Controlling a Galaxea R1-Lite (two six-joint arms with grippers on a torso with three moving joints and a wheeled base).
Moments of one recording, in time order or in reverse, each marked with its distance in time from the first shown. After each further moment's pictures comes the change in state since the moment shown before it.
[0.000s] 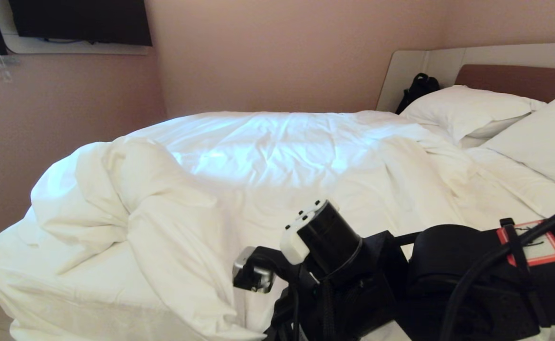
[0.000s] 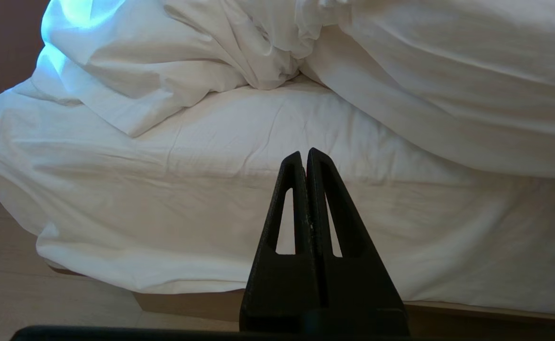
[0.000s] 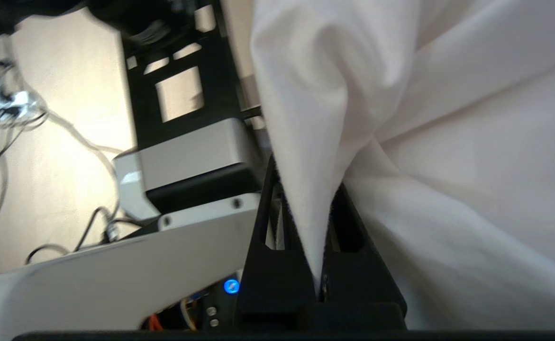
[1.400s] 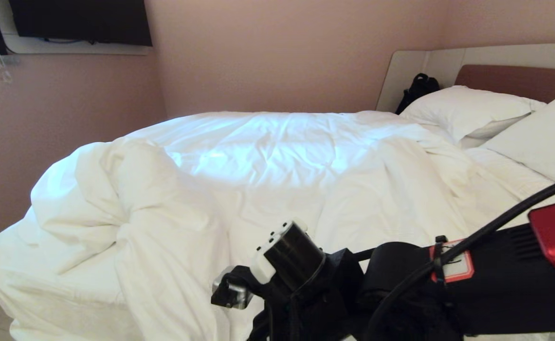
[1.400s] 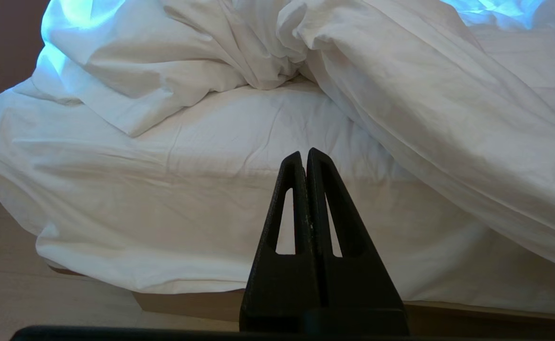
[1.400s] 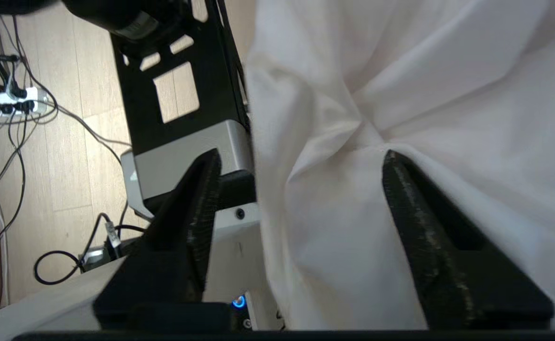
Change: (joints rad) left arm 0.000 0.000 0.000 0.000 0.000 0.000; right arm 0.008 0.106 -0.052 -0.017 -0.005 0.050
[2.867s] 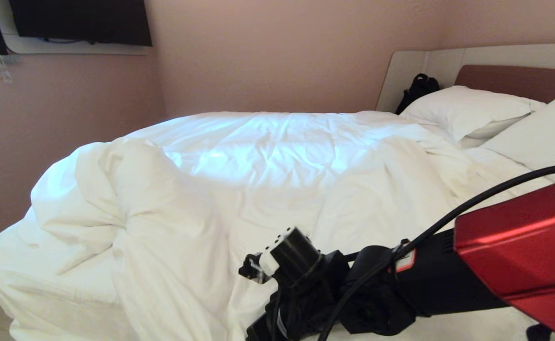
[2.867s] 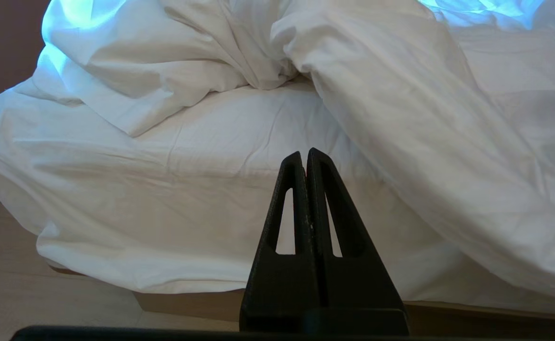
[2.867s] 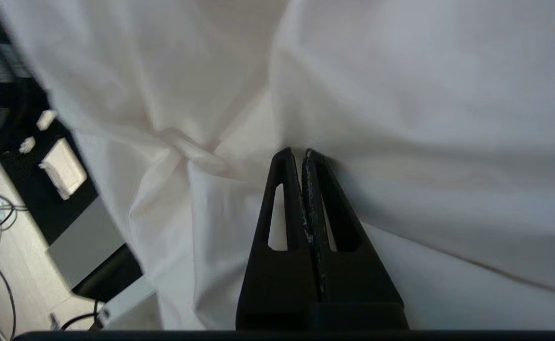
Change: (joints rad) left arm 0.000 0.000 0.000 0.000 0.000 0.000; right arm -0.080 0.127 0.019 -0.087 -0.212 0.200
